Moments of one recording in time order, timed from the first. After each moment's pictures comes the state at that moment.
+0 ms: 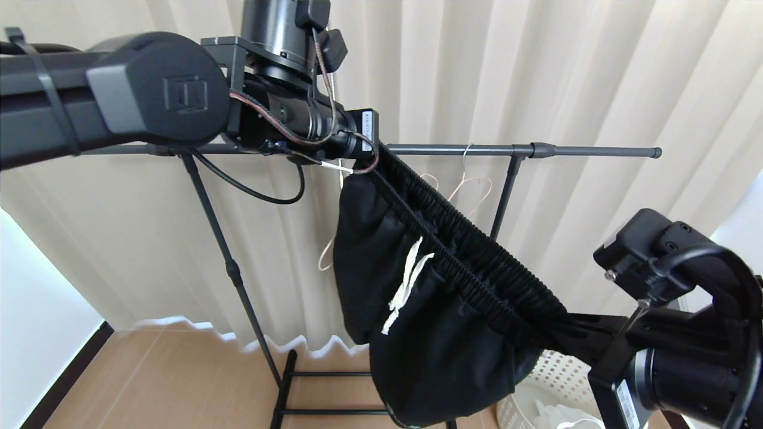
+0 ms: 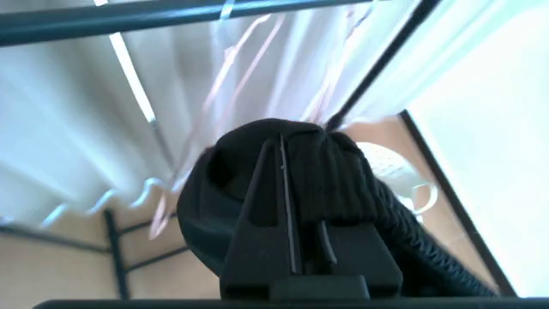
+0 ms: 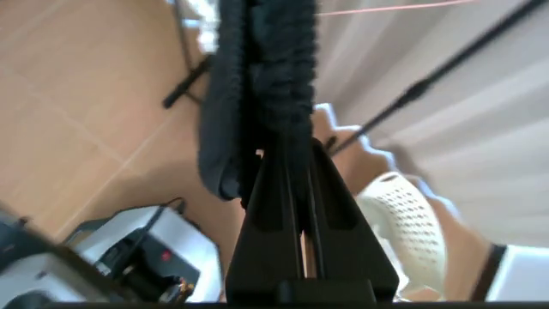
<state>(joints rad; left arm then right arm) -0.59 1.99 -1.97 0.35 0.14 -0.19 0.99 1.31 -0.84 0.13 -0.42 0.09</state>
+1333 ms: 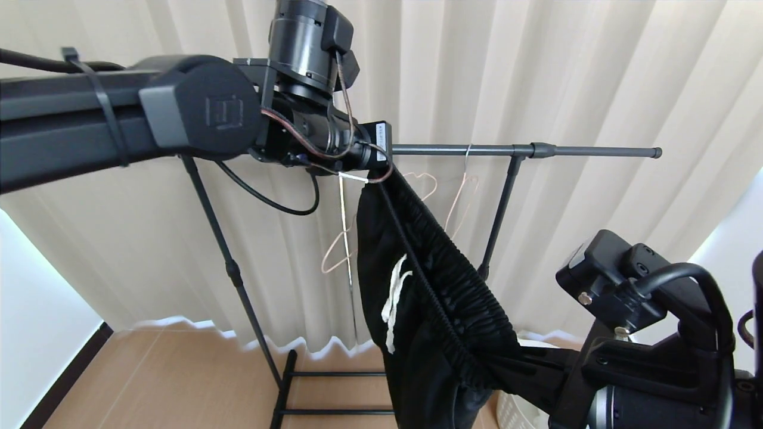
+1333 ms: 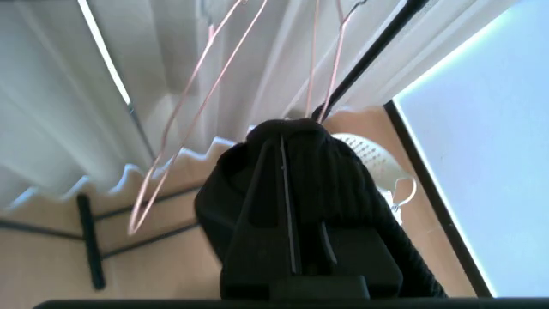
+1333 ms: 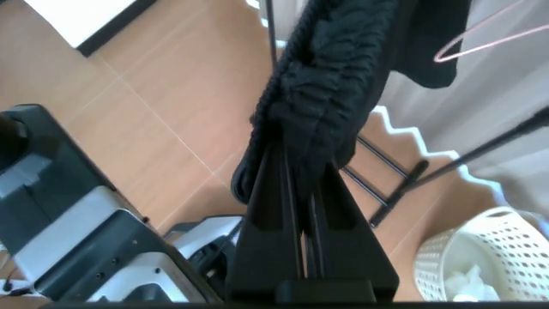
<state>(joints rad) -0.60 2.02 -1.99 0.40 0.13 -0.26 1.07 1.37 -0.81 -0.02 -0.28 0.23</state>
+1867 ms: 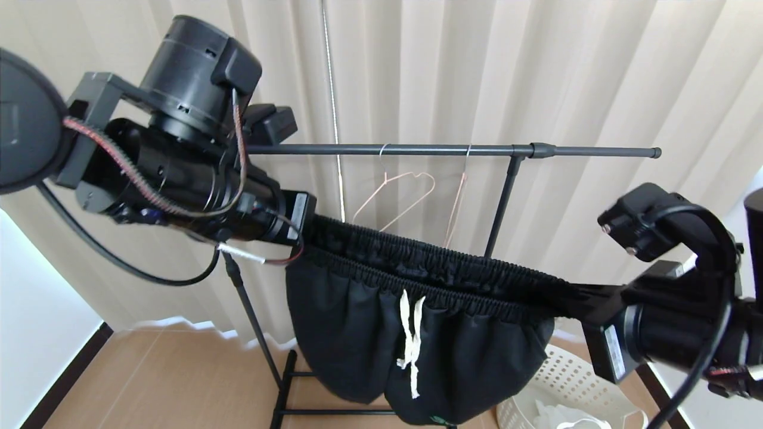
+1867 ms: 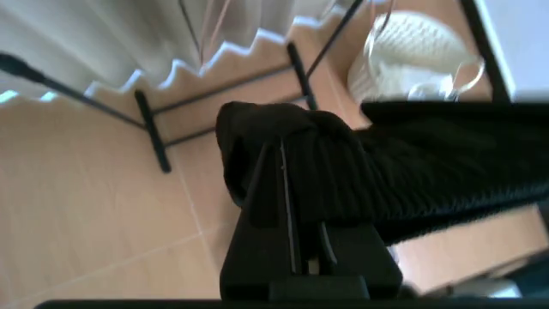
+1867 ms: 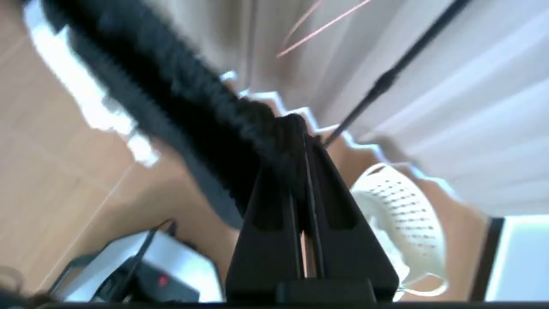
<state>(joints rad) -0.60 1.67 -1.51 0.59 0.14 -0.18 0.80 1.34 -0.85 0.05 -0.41 0.08</state>
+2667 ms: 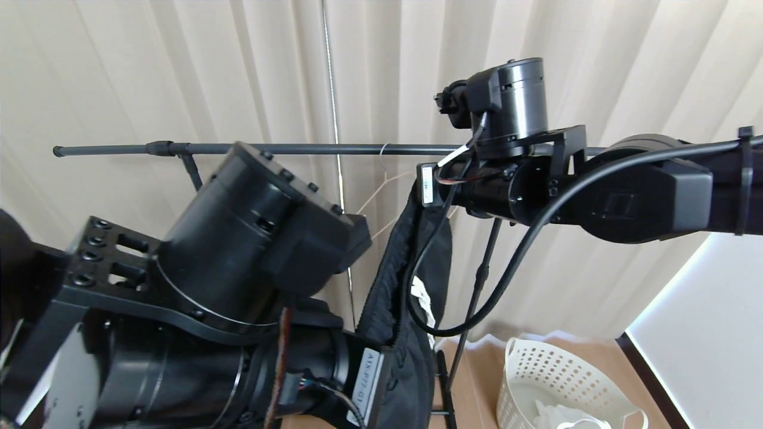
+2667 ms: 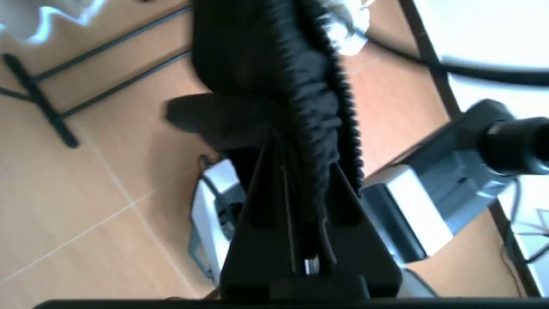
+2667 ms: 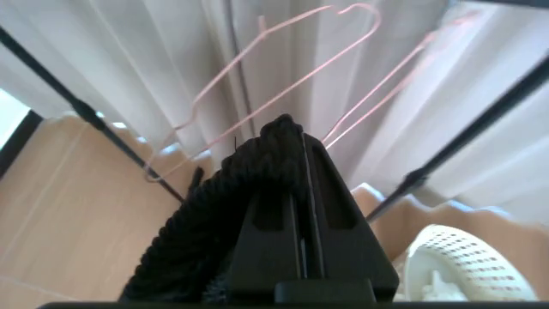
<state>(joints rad) -1.01 1.58 -1.22 0.46 0.13 -0.45 0.72 1.97 -1.64 0.05 -0.47 0.25</state>
